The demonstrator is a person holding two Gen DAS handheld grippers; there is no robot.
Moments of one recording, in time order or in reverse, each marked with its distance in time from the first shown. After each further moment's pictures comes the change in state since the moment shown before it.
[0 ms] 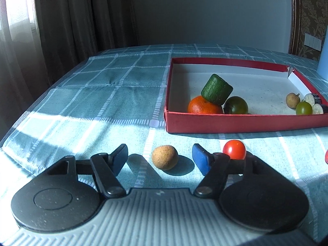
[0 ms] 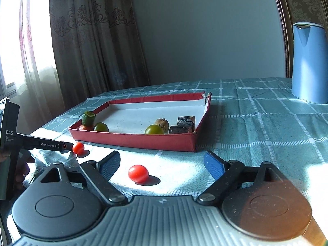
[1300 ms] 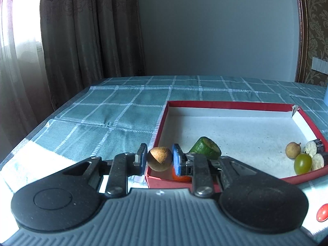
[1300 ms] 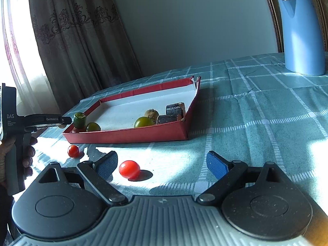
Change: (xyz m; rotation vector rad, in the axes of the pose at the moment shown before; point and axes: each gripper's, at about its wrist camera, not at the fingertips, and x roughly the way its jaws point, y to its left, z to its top) left arm 0.009 -0.026 0.051 -0.050 -0.128 0.059; right arm 0.011 -0.022 -0.002 0.137 0.054 0.003
